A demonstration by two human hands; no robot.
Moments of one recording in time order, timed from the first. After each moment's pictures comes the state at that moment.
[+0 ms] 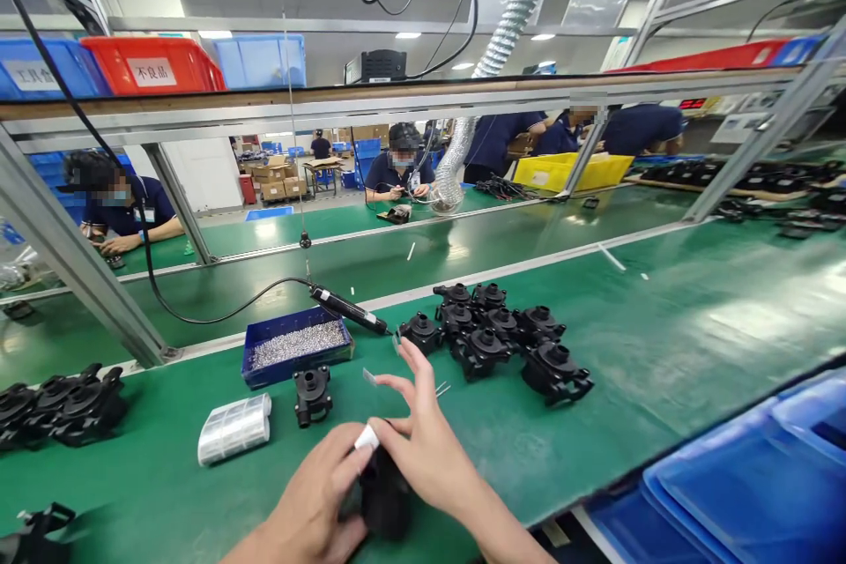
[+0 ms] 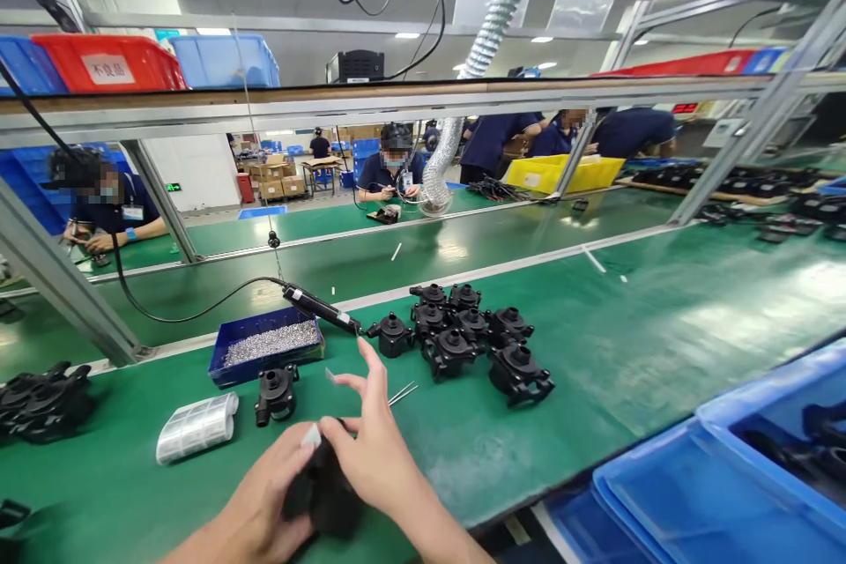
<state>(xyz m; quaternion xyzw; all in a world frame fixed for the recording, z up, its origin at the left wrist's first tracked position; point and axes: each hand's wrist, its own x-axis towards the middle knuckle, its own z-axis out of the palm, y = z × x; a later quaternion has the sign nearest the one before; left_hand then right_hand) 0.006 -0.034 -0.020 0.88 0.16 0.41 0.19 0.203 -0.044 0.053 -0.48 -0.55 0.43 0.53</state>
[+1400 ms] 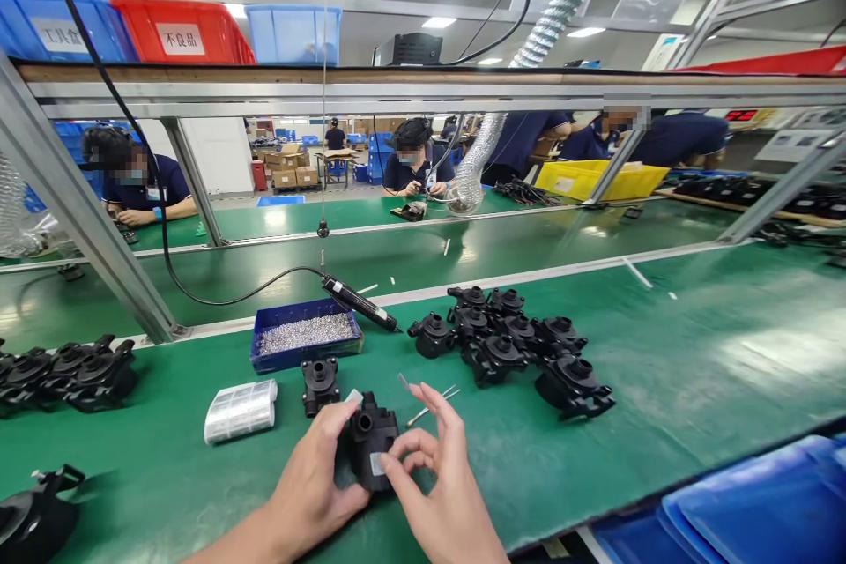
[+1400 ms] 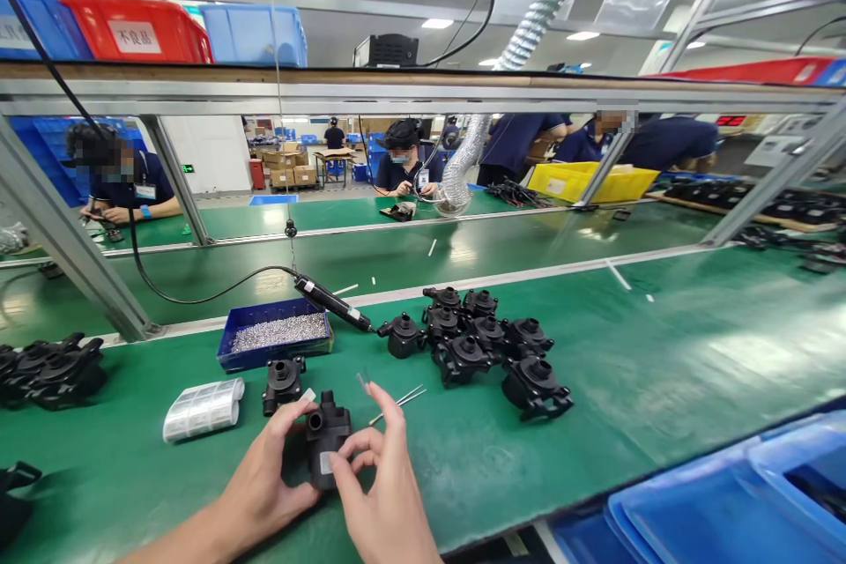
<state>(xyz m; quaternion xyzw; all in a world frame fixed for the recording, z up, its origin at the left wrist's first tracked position) 0.006 -0.034 -0.031 0.82 0.32 0.44 0.20 0.192 -0.084 0.025 -0.55 -0.55 0.34 0.53</state>
